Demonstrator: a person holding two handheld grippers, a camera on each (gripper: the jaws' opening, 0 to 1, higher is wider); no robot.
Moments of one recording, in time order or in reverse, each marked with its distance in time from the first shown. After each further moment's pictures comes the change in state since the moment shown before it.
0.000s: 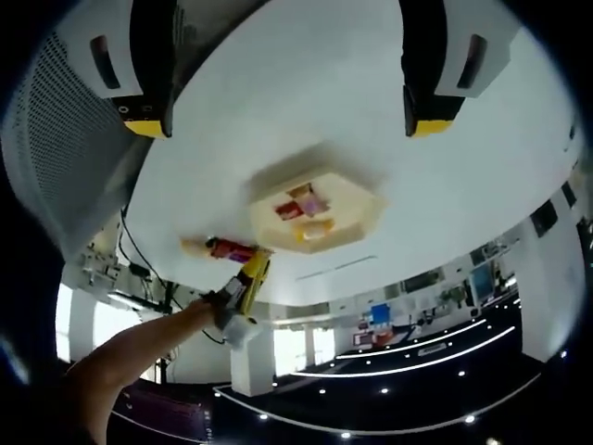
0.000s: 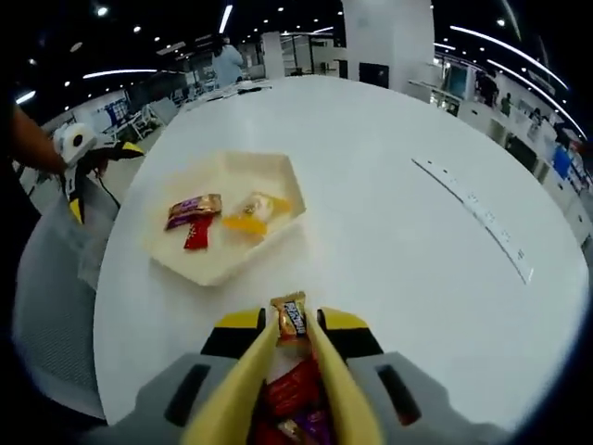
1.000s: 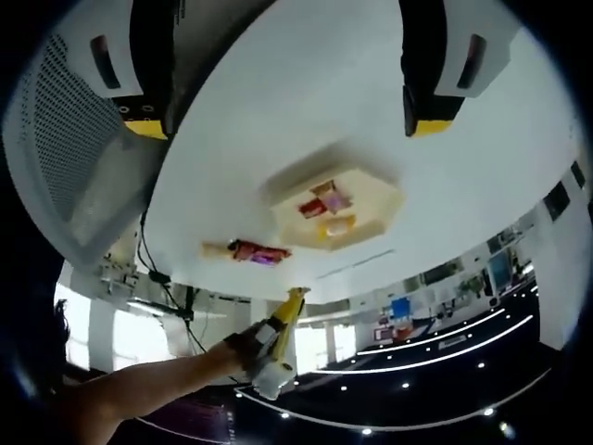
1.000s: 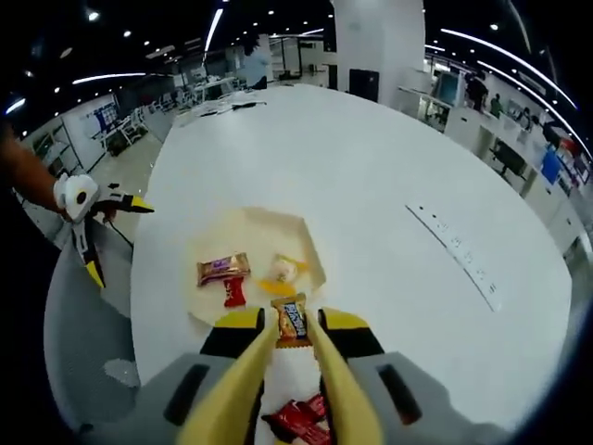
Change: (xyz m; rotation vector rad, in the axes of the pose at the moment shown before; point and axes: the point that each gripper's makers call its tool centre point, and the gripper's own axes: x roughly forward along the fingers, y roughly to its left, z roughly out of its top) left arm 0.004 -0.015 -0.003 0.120 0.010 -0.059; right arm -0.034 0.048 0.086 0.022 0.021 -0.065
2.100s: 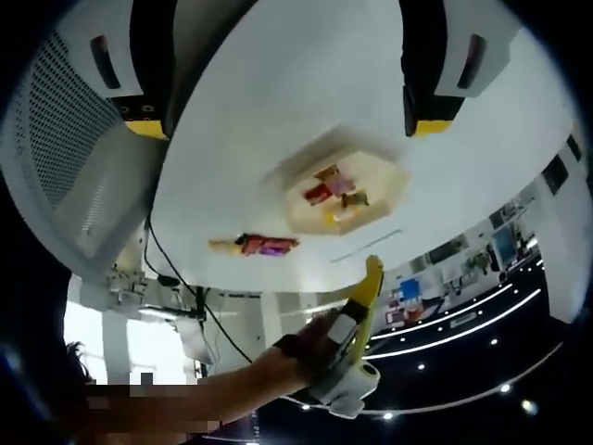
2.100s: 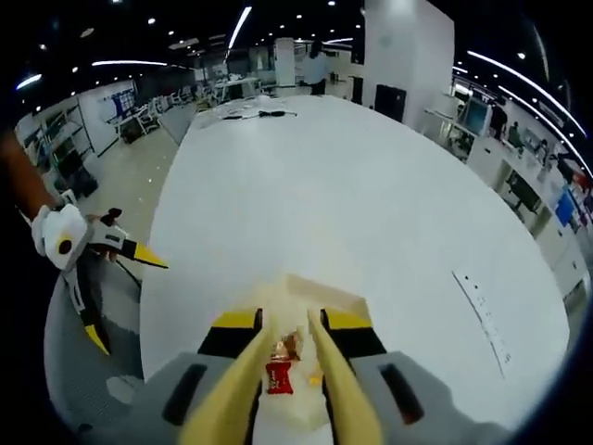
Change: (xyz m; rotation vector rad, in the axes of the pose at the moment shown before) left arm -0.001 0.002 0.014 0.053 -0.070 0.013; right arm 0.060 0.059 0.095 -0.121 -0.056 0.050
